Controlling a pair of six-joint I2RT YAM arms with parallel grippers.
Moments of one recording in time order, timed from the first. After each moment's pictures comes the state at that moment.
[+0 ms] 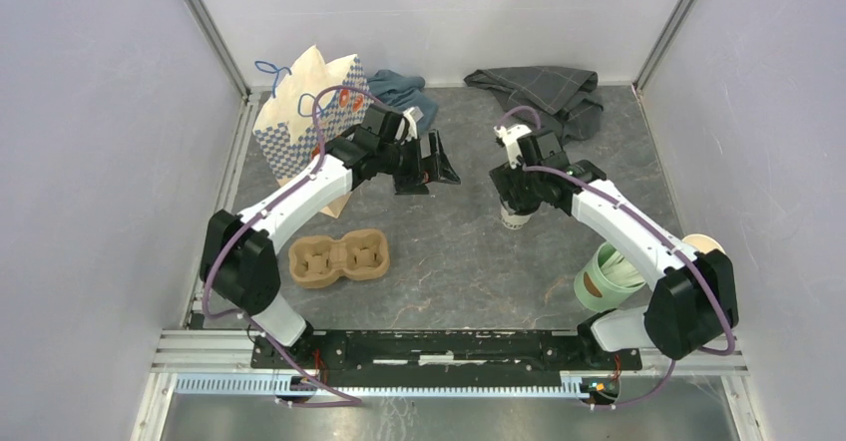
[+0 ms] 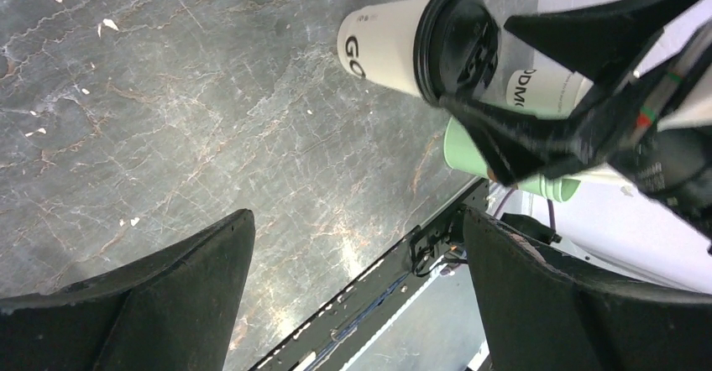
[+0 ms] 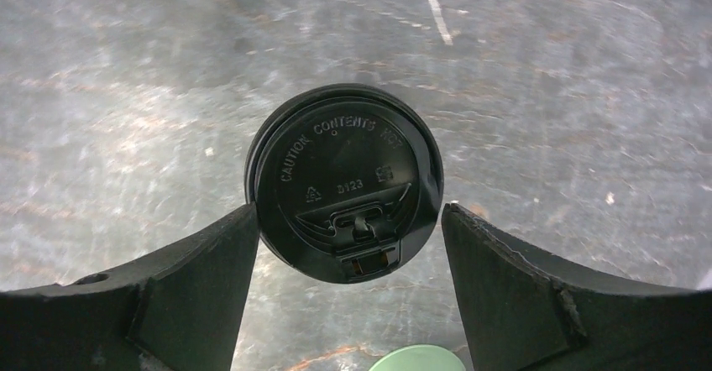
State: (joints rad) left arm -0.55 1.62 1.33 -0.49 0.45 -0.69; right arm 0.47 1.38 1.08 -0.62 0.12 -0.10
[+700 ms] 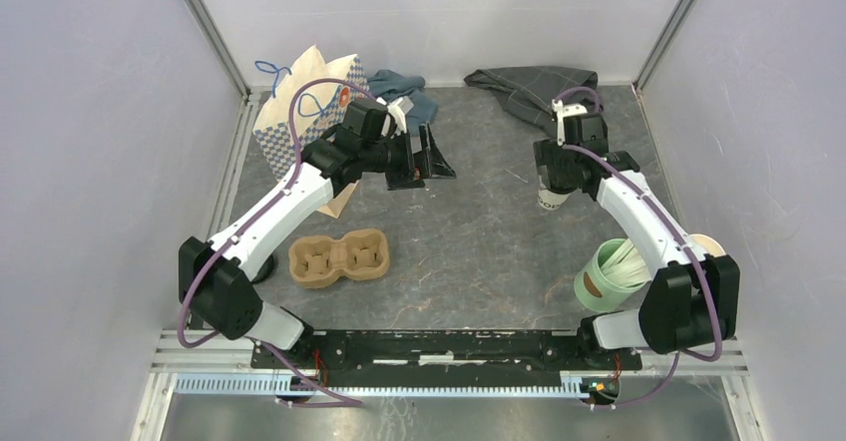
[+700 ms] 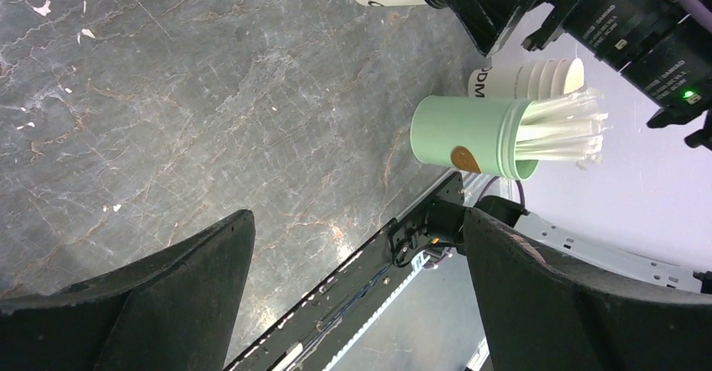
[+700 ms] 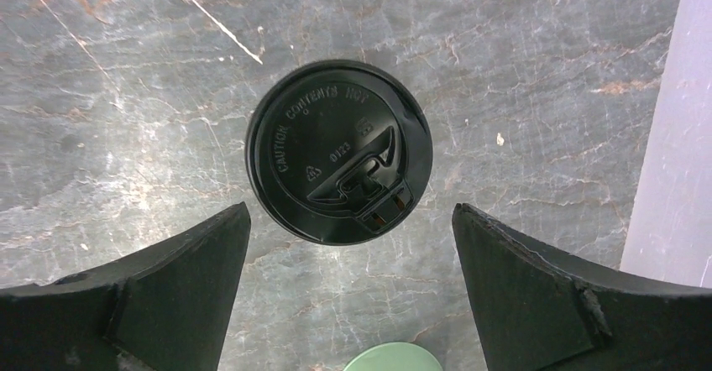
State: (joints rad) left arm -0.55 1.47 1.33 -0.53 0.45 -0.69; right arm 0.19 1.38 1.09 -0.56 0.21 -0.03
